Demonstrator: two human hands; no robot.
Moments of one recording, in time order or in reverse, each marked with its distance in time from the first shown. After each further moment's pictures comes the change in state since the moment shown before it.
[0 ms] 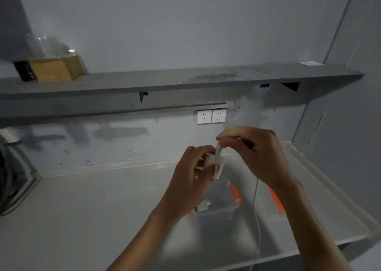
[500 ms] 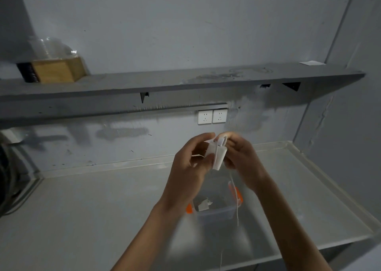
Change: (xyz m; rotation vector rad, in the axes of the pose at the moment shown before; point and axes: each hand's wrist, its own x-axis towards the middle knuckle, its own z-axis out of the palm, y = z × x) left_hand 0.006 0.022 -0.004 -0.218 0.085 -0.099; right_hand -0.010 0.044 0.049 0.718 -0.093 0.406
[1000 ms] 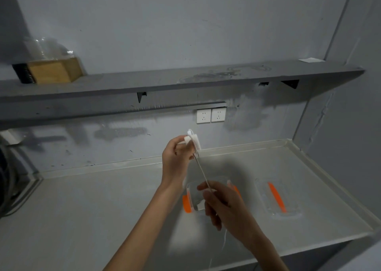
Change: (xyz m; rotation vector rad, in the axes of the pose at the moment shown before) left_hand 0.043 -0.054 0.000 -0.171 0.344 -0.292; right_hand -0.084 0.027 0.036 -0.054 -0.041 0.292
